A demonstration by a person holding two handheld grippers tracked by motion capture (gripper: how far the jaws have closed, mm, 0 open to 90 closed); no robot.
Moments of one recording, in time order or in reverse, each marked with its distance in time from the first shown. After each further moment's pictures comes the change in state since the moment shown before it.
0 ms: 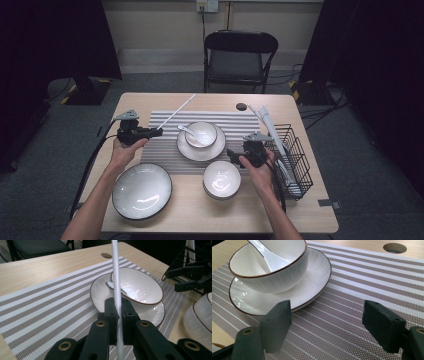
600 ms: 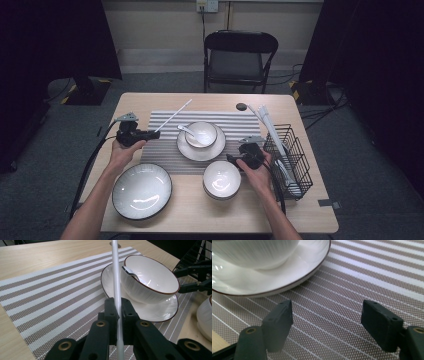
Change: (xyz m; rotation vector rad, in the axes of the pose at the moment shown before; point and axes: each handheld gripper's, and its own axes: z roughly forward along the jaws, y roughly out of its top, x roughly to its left) left arm 0.014 -0.014 0.007 0.052 0.019 -0.040; right arm -0.001 -0.013 0.020 0.122 -0.039 -0.052
